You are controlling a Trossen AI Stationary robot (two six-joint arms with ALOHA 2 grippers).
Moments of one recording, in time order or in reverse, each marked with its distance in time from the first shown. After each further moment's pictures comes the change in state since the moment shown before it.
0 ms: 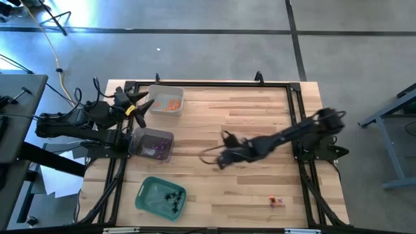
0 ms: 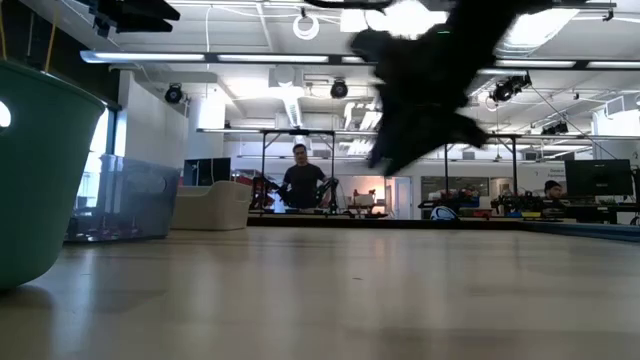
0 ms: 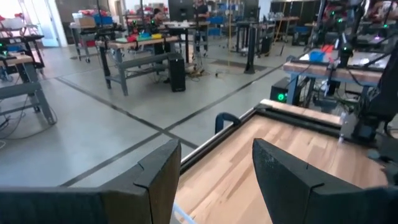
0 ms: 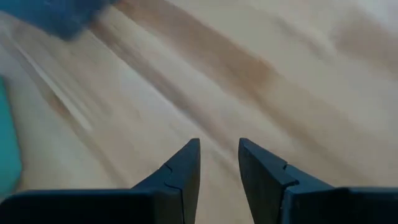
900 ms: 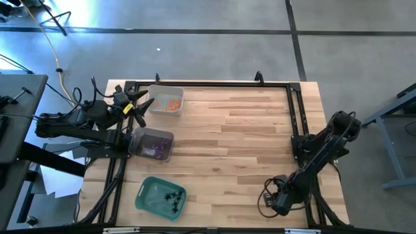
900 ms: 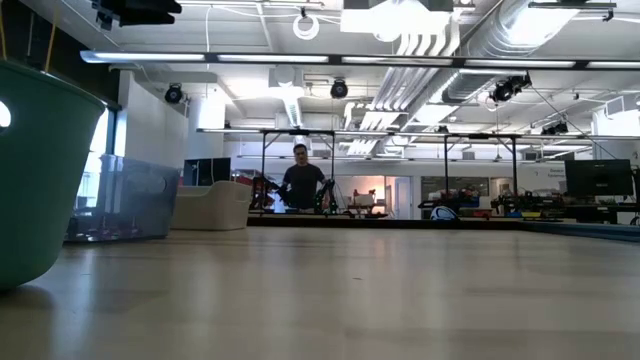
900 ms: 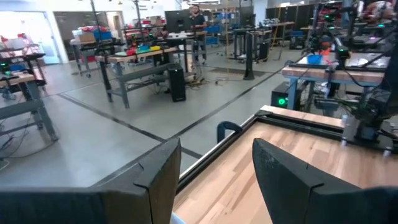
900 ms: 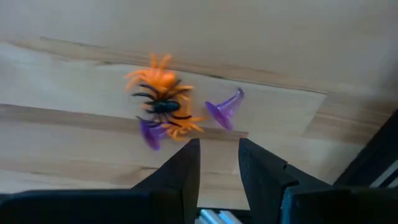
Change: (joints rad) left arm 0.000 0.004 0.000 0.061 0.008 0.091; right arm 0.653 -0.112 -0.206 -0.224 -0.600 1.240
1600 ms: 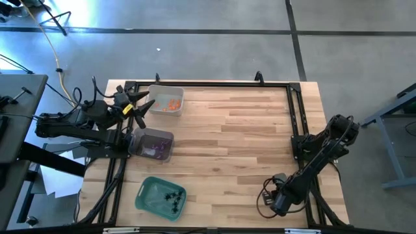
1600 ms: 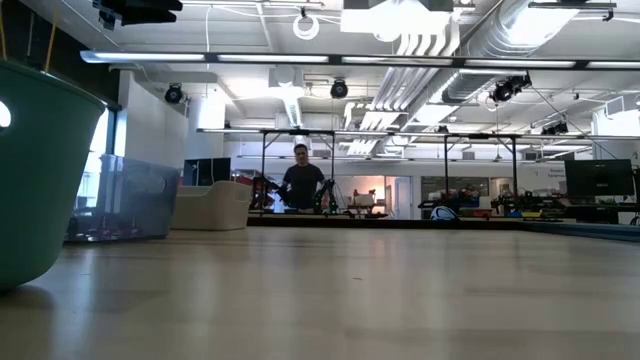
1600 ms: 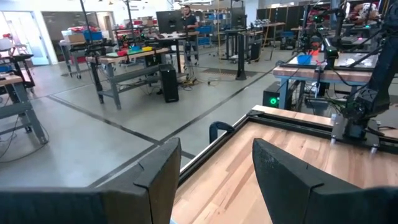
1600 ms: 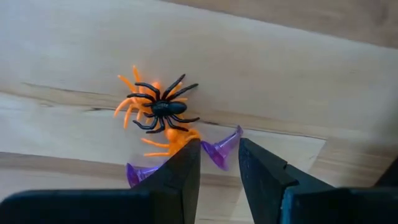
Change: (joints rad) left arm 0.000 0.000 0.000 0.000 0.037 0.000; right arm 0.000 0.058 -0.001 -0.031 0.074 -0.025
